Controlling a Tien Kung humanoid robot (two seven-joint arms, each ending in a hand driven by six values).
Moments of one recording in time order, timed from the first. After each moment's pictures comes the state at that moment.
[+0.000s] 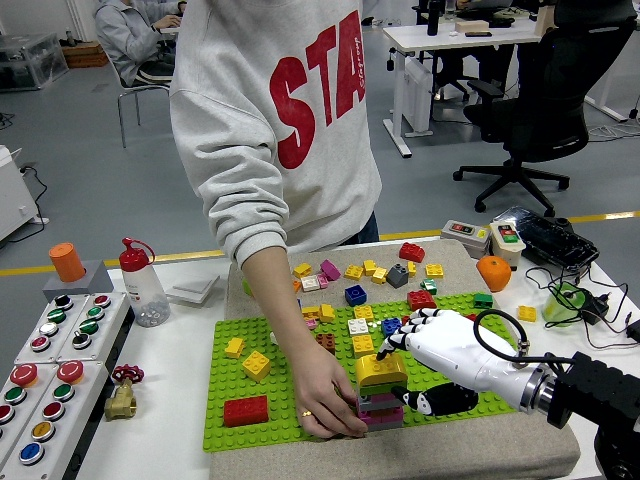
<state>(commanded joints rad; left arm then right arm) -0.23 0.04 -1.21 -0.24 1.24 0.16 0.48 0.57 -0.60 0.75 1.65 -2.11 0.04 0.02</state>
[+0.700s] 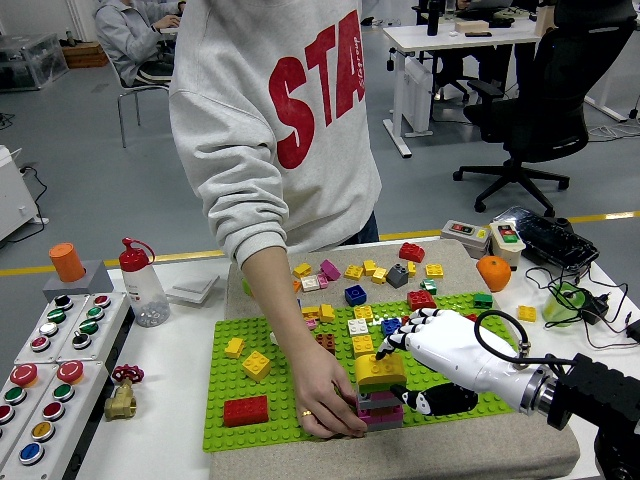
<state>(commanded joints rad) -0.23 0.04 -1.21 -0.24 1.23 0.16 0.48 0.57 -0.60 0.75 1.64 -2.11 0.04 0.02</state>
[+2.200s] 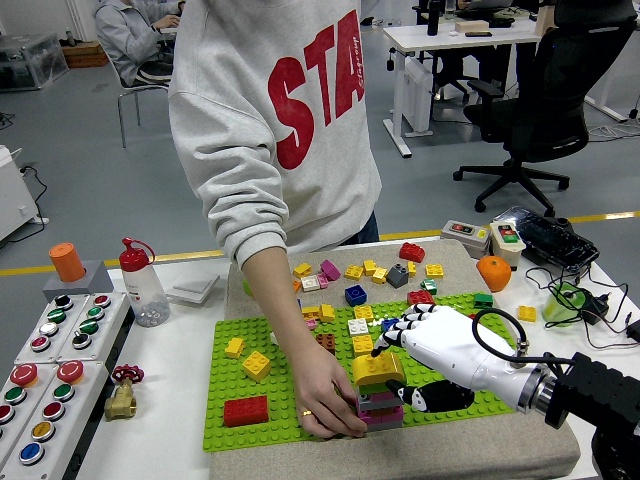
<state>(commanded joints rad) -0.23 0.04 -1.21 -0.24 1.24 0.16 0.48 0.57 -0.60 0.75 1.66 -2.12 0.01 0.03</state>
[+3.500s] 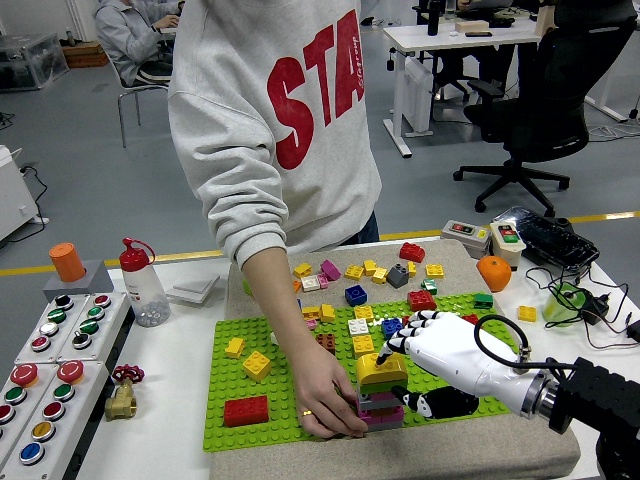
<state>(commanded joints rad) -0.23 0.04 -1.21 -0.24 1.24 0.16 0.48 0.56 -0.61 0.75 1.66 -2.13 0.02 0.03</state>
